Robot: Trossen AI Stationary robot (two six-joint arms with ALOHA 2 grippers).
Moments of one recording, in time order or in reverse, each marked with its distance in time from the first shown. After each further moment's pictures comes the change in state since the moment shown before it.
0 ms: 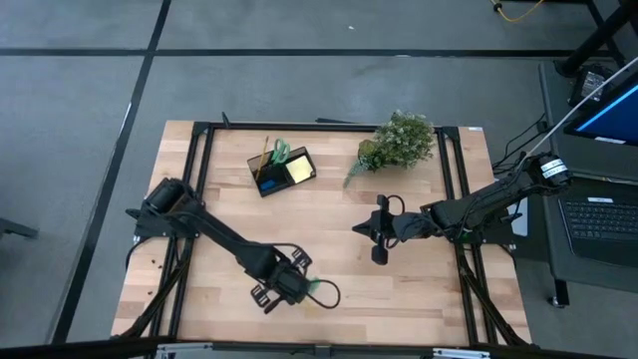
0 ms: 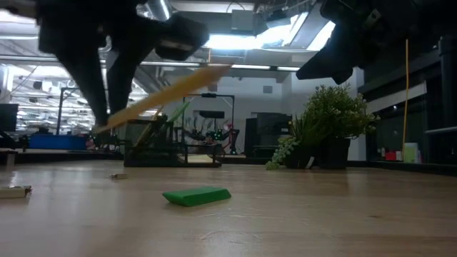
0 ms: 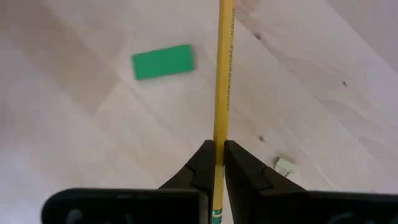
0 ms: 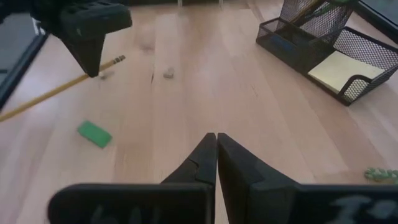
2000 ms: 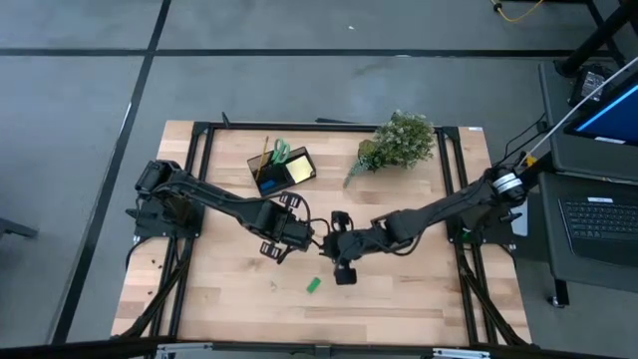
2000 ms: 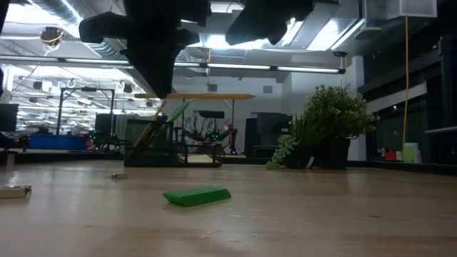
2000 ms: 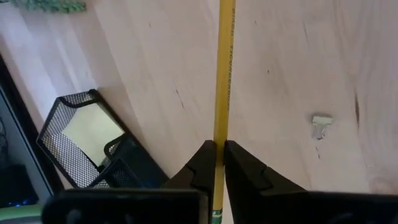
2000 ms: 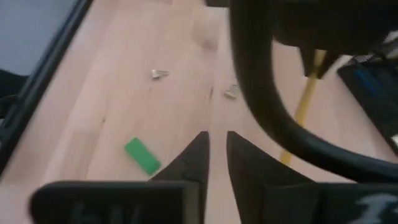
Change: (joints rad) left arm 0.239 -0.156 0.002 -0.274 -0.294 -0.209; right arm 0.013 0.442 0.676 -0.446 -0.141 -0.146
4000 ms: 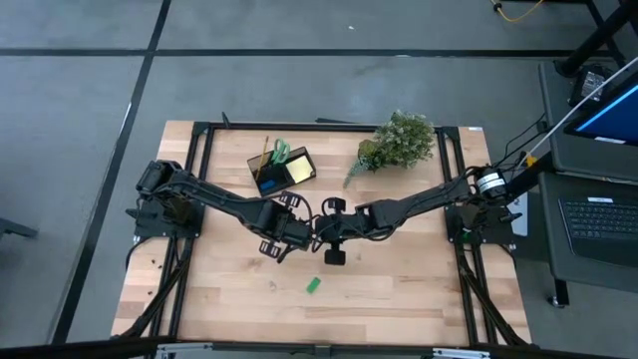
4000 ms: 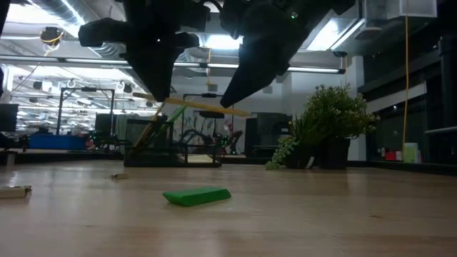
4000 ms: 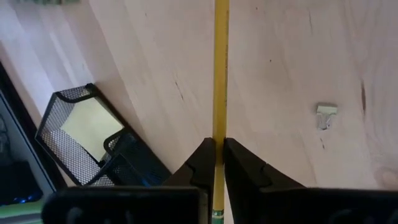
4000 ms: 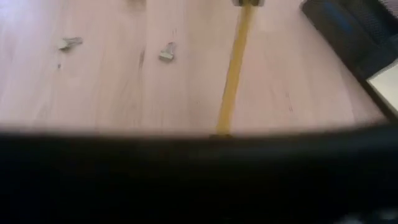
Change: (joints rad) left arm 0.001 0.003 -0.002 -0.012 -0.001 0.017; right arm -0.140 0.116 0.001 -0.059 -0.010 0.021
